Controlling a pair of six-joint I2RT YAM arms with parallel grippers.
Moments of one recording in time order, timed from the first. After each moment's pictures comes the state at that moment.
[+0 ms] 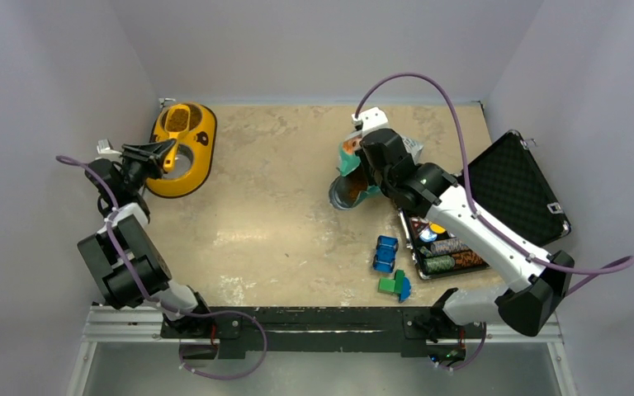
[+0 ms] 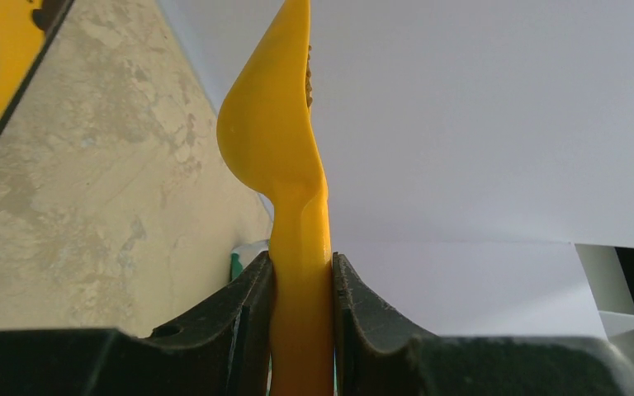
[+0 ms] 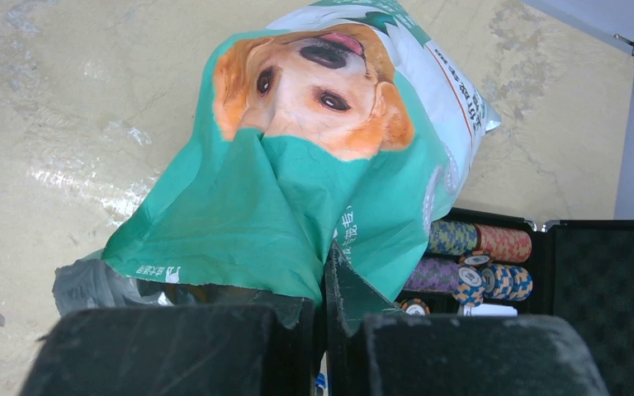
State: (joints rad) left arm 0.58 1.49 0.76 0.66 0.84 -1.42; right arm 0.74 1.33 1.35 -0.64 0.52 0.09
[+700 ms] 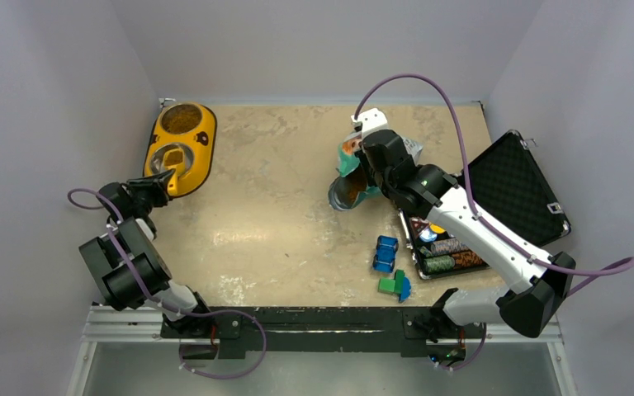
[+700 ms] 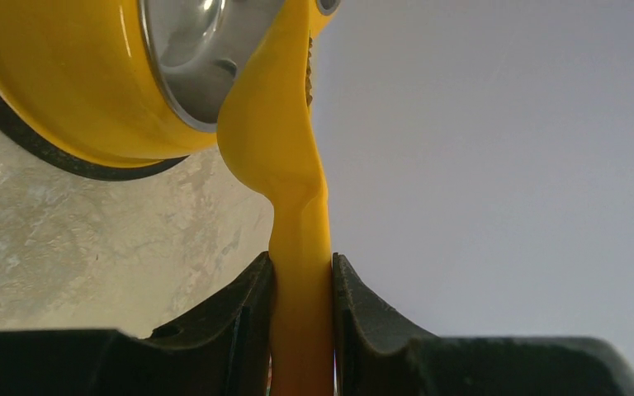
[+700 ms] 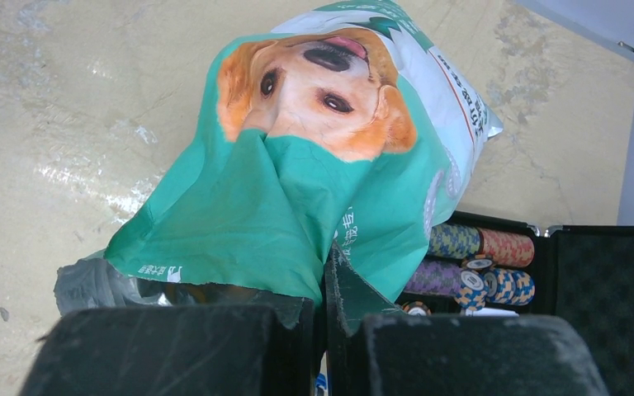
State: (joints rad) left arm 0.65 1.51 0.56 0.56 0.65 -1.42; right arm 0.75 1.31 1.33 -0.63 0.51 0.08
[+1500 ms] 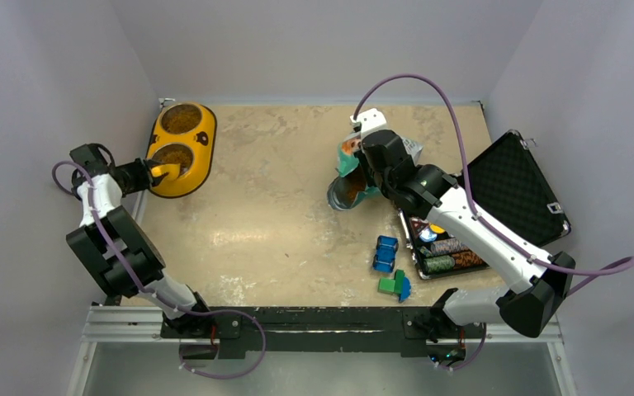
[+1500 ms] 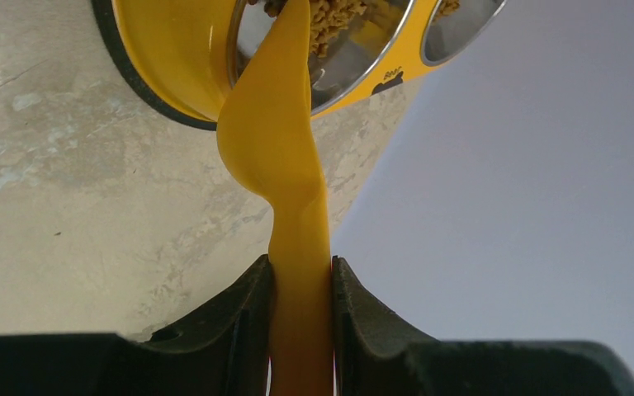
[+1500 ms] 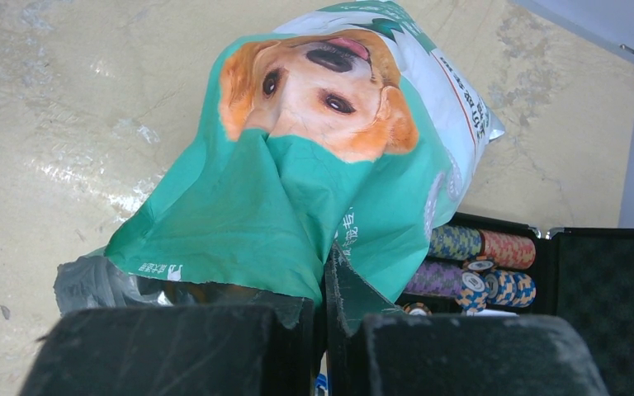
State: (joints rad) left arm 0.65 1.59 1.12 -0.45 0.53 -1.33; right arm 0.75 1.31 1.33 -0.63 0.51 0.07
